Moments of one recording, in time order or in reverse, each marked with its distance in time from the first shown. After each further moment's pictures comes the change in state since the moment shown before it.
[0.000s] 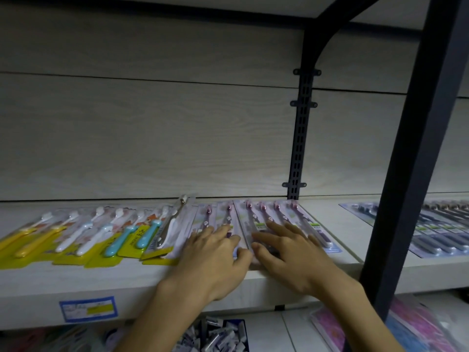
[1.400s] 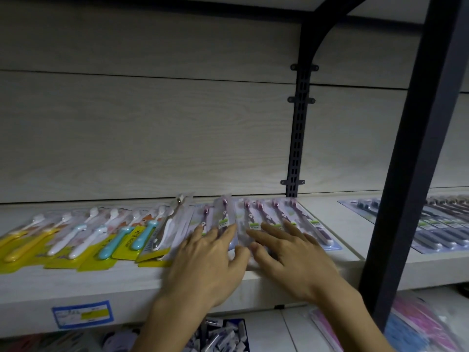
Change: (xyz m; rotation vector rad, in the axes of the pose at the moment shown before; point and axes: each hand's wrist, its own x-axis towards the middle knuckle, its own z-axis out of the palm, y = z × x) left_hand -0.005 -0.001 0.007 -0.047 0.086 -0.116; right_hand -0.001 0.002 0.012 -0.006 0.020 -0.007
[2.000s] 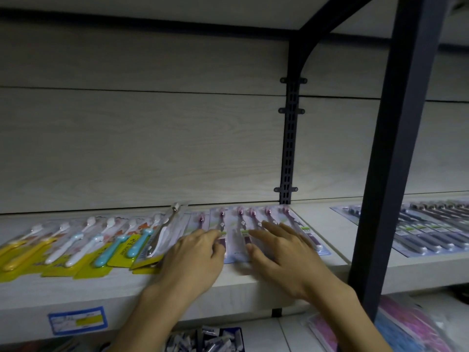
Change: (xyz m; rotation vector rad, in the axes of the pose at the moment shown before) left_hand 0.015 -0.010 -0.002 -0.110 0.061 0.020; right_hand 0.000 0.011 -0.007 0.050 0.111 -0.039
